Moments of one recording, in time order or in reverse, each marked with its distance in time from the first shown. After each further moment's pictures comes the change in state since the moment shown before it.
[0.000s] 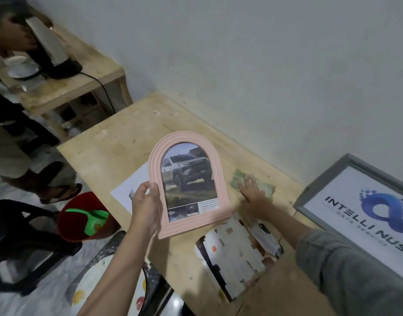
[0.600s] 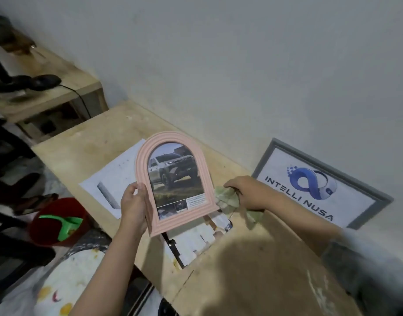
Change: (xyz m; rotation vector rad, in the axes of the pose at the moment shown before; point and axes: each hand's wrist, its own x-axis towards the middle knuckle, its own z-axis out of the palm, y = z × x) left_hand -0.119 -0.034 0.055 -0.032 -0.014 0.100; right_hand -0.173 0.053 -0.089 0.076 0.111 -0.272
